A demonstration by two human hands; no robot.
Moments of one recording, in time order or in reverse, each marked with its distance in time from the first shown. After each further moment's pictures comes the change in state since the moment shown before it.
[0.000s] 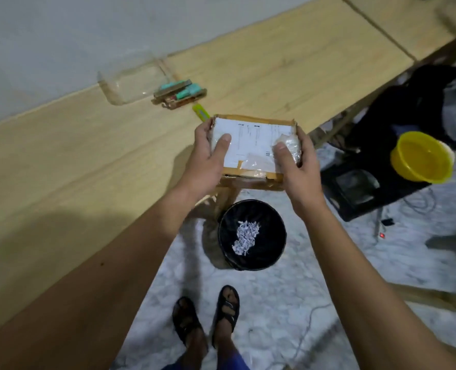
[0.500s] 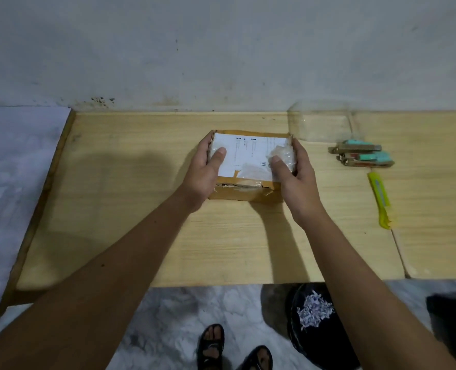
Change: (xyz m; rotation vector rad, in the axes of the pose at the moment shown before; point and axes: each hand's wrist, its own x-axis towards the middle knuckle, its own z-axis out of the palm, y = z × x) left_hand -0.020 -0.072 -0.303 -0.172 0.538 -0.070; right_hand -0.006 -0.037 0.328 0.002 -0.704 -0.104
